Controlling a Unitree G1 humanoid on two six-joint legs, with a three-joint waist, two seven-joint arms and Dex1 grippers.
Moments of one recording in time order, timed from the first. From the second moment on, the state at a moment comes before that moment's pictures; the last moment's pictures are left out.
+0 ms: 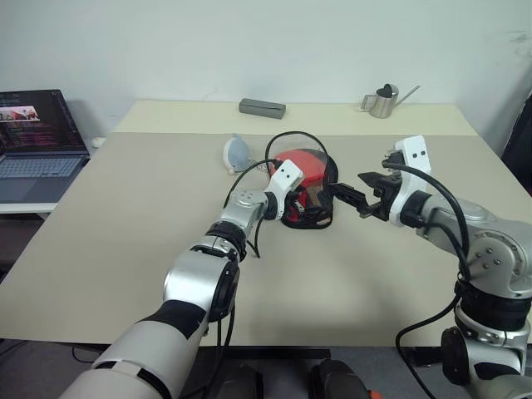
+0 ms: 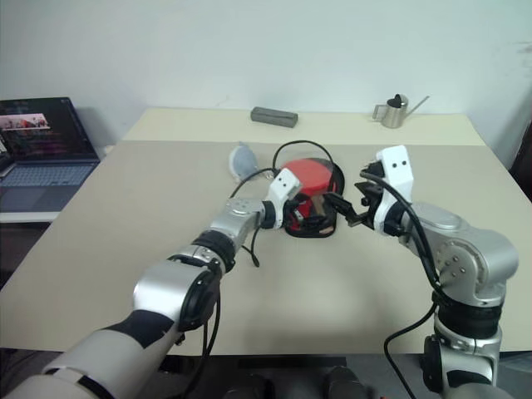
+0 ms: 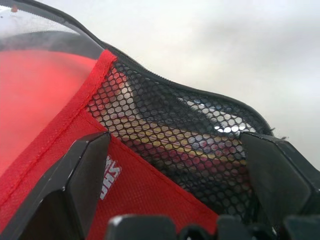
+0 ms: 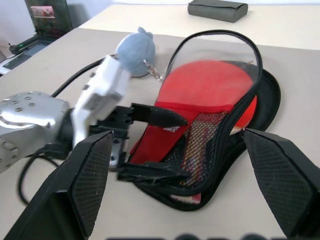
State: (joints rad) left arm -1.21 0.10 0.05 1.34 0.10 -0.10 -0.87; right arm -0.67 -0.40 -0.21 -0.43 0.64 1.28 0.24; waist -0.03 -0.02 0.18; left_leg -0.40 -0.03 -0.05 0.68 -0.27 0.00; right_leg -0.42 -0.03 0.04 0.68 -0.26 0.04
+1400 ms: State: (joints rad) left arm -0.99 0.49 0.20 0.89 -0.22 0.19 -1.18; right arm -1.00 -0.30 -0.02 0.69 0.29 0.66 0.46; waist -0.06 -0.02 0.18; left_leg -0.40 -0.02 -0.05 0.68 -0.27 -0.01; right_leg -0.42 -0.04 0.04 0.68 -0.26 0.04
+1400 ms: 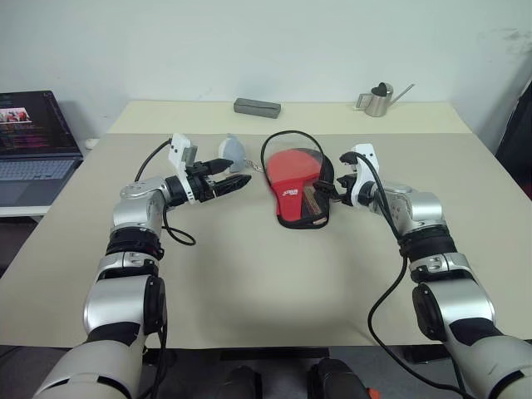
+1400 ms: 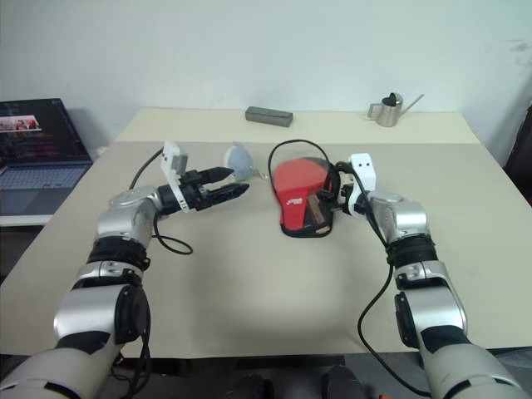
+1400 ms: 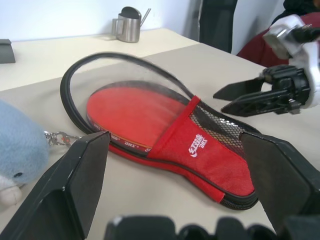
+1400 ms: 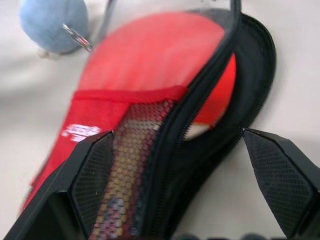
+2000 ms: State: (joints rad) left arm -0.98 0.49 0.18 0.86 -0.22 0.19 -1.15; right arm -1.11 -0.24 -0.17 0.99 0.30 0.65 0.46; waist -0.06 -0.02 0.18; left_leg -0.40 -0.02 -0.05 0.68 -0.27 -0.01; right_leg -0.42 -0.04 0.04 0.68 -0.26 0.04
